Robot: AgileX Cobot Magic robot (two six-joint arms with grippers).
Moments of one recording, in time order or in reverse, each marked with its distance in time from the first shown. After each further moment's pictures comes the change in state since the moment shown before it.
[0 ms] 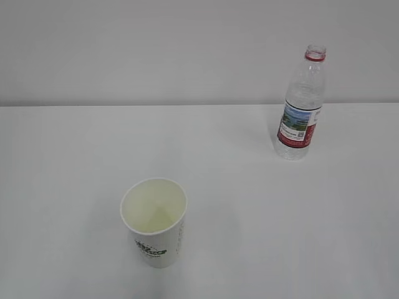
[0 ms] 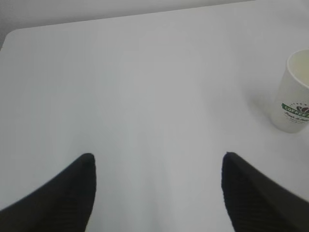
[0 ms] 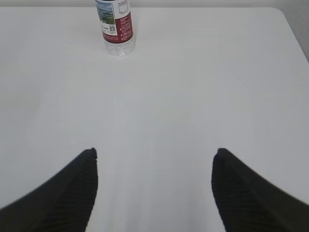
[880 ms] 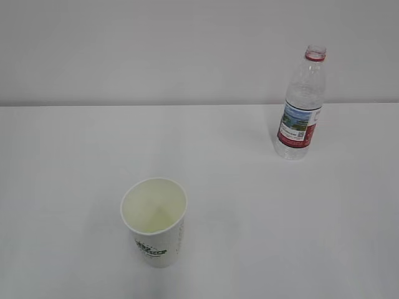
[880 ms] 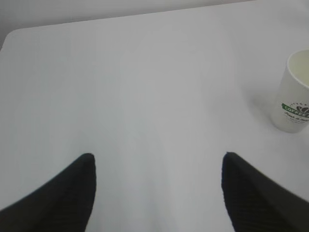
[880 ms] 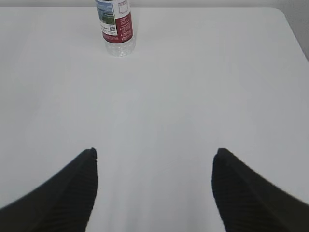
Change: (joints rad) left arm 0.000 0.000 0.000 0.000 0.000 0.000; right arm 0.000 0.000 0.000 0.000 0.000 0.000
